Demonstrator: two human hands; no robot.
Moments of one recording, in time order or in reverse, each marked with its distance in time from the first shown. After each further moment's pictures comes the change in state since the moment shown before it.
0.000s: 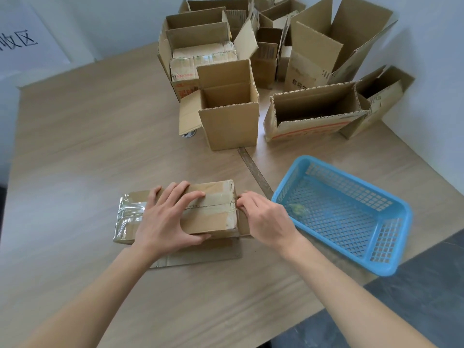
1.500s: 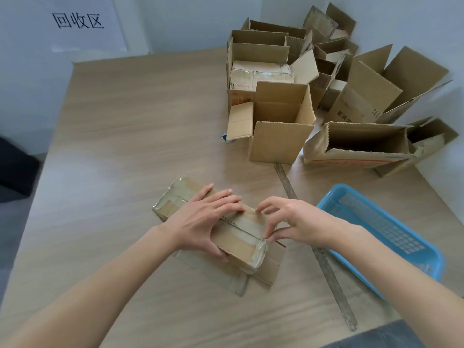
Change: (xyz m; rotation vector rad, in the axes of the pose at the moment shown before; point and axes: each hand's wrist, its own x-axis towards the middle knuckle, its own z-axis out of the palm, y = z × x) left_hand -0.002 -0.029 -0.023 -0.102 -0.249 0.261; right_hand 0.074 -0.013 -0.044 0.223 -0.873 -0.021
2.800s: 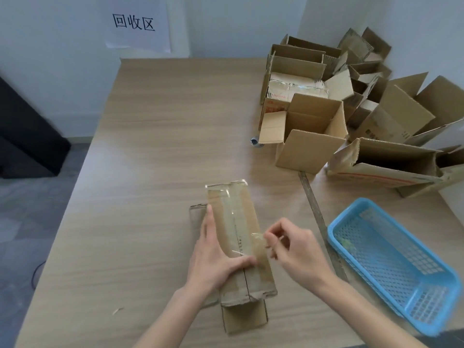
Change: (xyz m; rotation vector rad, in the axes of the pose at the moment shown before) left_hand -0.082 0.079 0.048 -0.772 0.395 -0.862; right_hand -0.010 -0.094 0.075 0.358 0.501 0.141
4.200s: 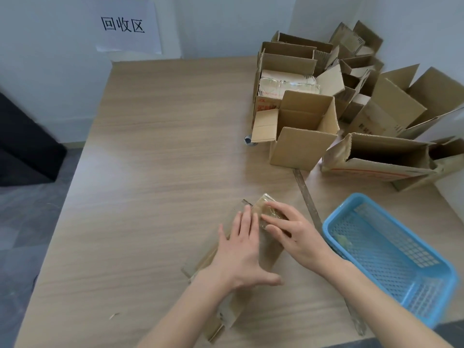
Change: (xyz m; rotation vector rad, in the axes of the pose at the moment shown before) left_hand 0.011 0.059 0.028 0.629 -0.359 0.283; right_hand 0.029 0.054 -0.018 -0.183 -0.055 -0.237
